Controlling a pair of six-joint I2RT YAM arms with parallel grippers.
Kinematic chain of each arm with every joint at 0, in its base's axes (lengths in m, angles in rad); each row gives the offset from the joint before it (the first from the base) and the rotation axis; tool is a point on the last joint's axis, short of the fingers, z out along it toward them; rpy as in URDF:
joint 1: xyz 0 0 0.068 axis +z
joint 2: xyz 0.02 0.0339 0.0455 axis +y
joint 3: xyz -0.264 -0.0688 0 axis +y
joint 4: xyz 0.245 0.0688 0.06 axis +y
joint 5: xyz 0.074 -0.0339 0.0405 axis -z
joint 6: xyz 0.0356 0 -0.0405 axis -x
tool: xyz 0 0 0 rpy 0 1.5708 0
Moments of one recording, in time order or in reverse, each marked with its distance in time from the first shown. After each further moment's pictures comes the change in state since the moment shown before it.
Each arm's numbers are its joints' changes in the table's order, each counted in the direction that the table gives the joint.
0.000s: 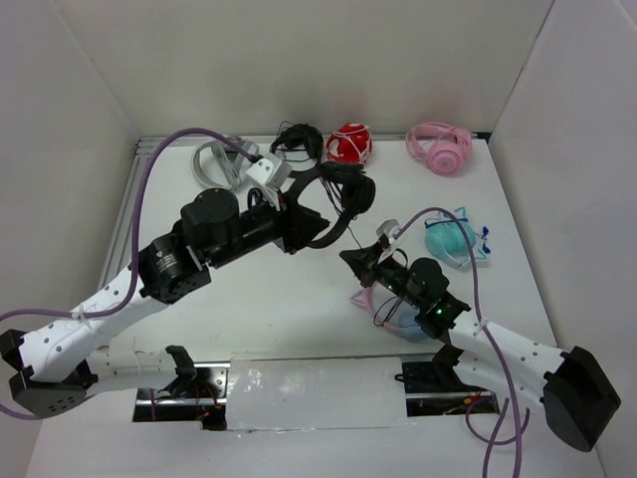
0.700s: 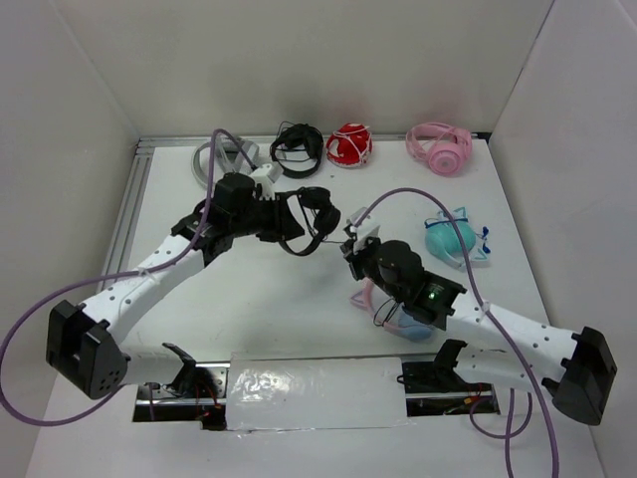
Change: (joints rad) left arm 0.421 0.185 0.230 0.005 0.273 0.152; right arm 0.220 0.052 -0.301 0.518 0.455 0.133
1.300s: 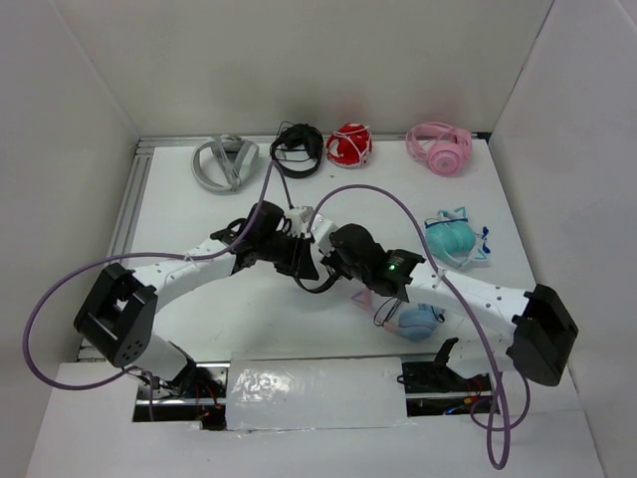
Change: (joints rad) left arm -0.083 0.220 0.166 -0.129 0.253 -0.119; right arm 0.006 0.352 -0.289 0.367 -0.008 0.270
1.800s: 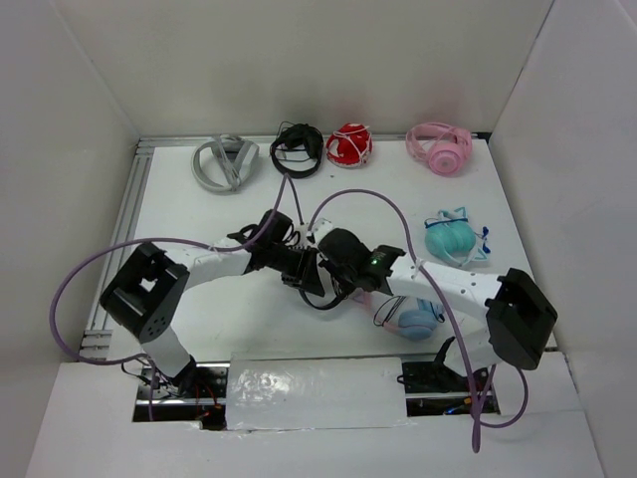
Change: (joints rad) left arm 0.000 0.162 0.032 -0.069 0.227 0.048; right arm 0.003 0.146 -0.041 0.137 0.027 -0.270
